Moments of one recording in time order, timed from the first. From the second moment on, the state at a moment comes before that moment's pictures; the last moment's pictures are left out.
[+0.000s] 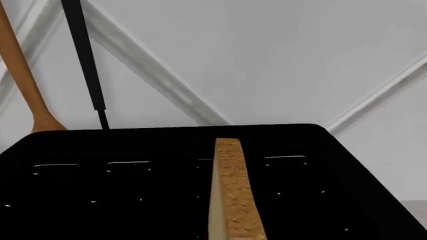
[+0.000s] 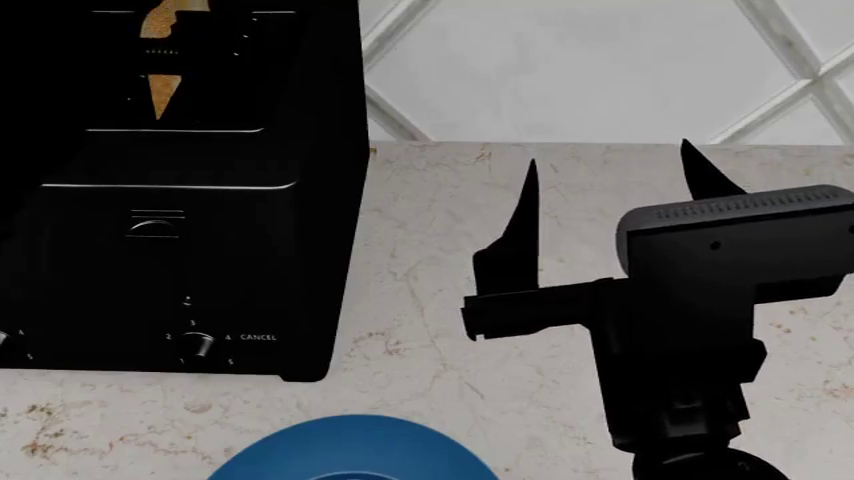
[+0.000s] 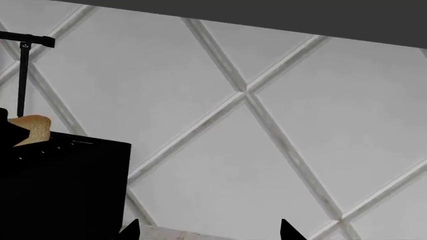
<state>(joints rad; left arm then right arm) -1.55 -0.08 0.21 -1.18 -0.21 -0.53 0.06 0.55 0.31 -0.09 -0.64 0.32 0.86 0.17</state>
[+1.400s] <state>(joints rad) -1.48 -0.06 0.16 -0.95 -0.06 -0.68 0.10 0.48 0.33 -0.06 -0.69 0.35 0.85 0.20</state>
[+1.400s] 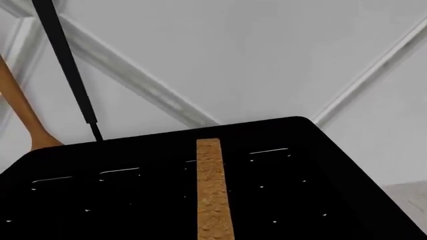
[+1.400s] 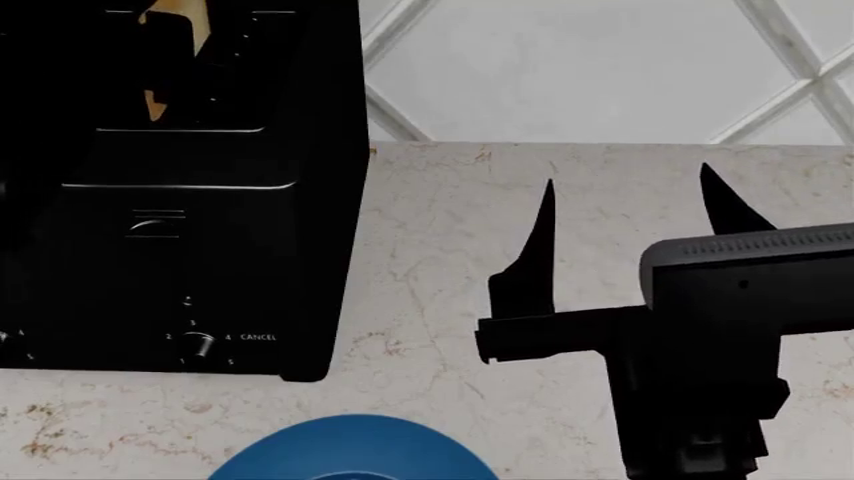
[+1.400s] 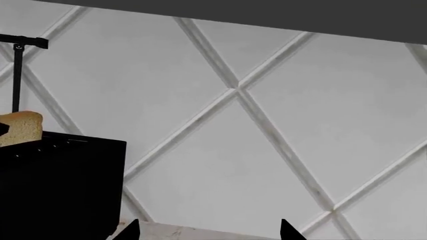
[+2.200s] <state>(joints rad) -1.71 -0.03 0.26 -1.31 -0.10 -0.65 0.14 0.47 0.34 -0.06 -0.68 0.37 0.82 0.21</state>
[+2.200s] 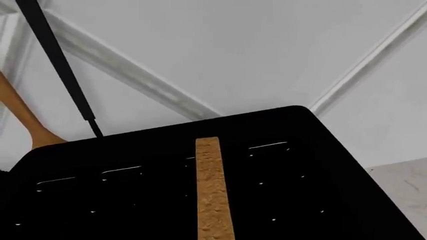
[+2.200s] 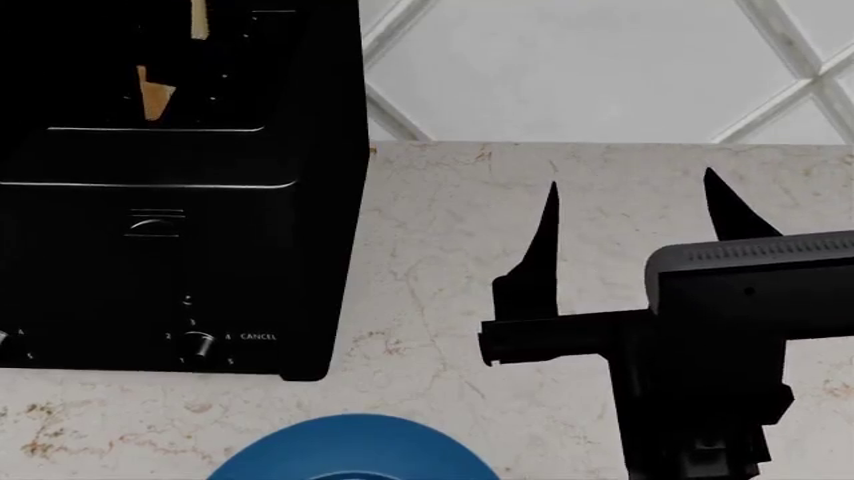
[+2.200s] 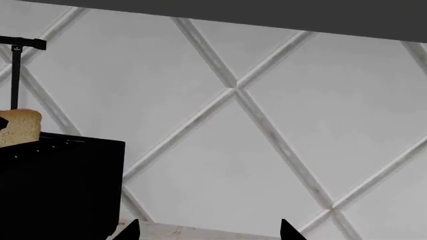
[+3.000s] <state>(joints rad) -1.72 -0.09 0.28 -0.80 -0.34 -0.86 0.04 0.44 0.34 -0.06 -0.67 0.37 0.78 0.22</state>
